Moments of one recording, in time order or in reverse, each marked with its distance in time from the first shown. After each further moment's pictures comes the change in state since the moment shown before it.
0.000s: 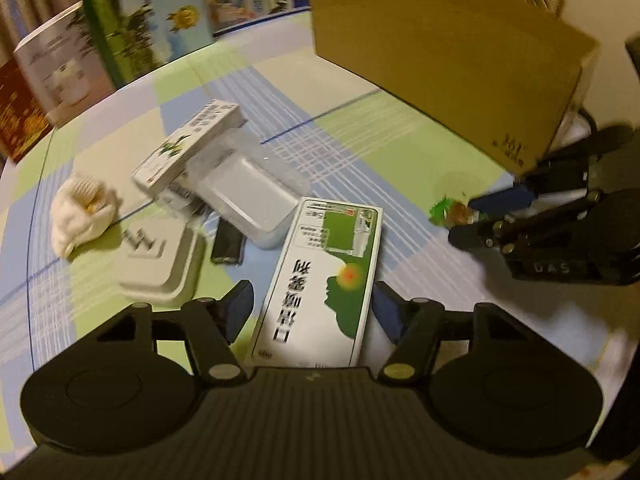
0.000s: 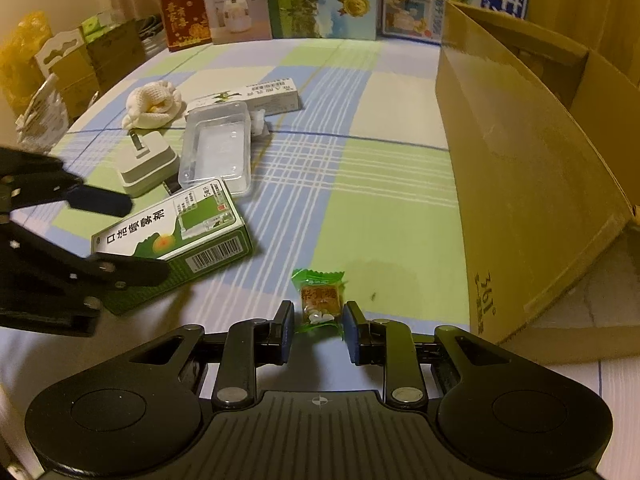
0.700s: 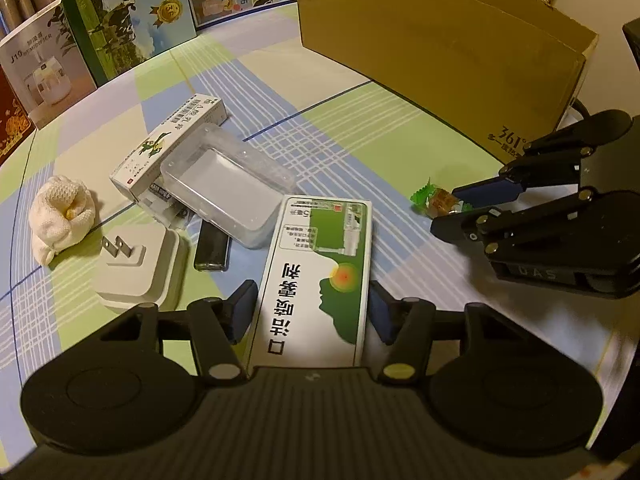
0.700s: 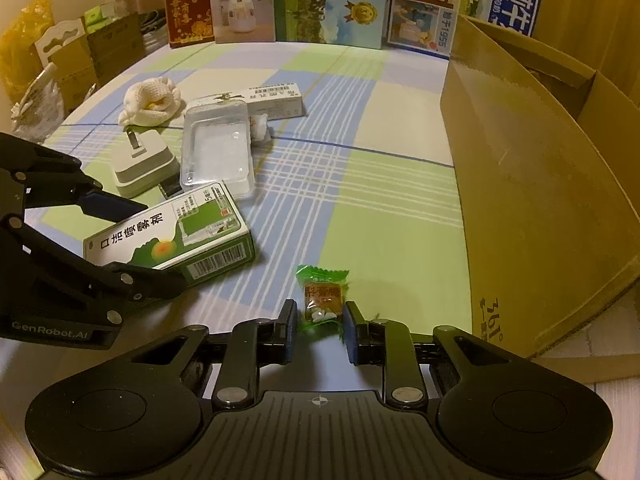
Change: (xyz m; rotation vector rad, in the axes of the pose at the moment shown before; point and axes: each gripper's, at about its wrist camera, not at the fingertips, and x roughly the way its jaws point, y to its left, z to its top) left arm 0.009 0.001 0.001 -0.019 0.015 -0.041; right arm 0.008 0.009 0.006 -0.033 -0.004 -0.037
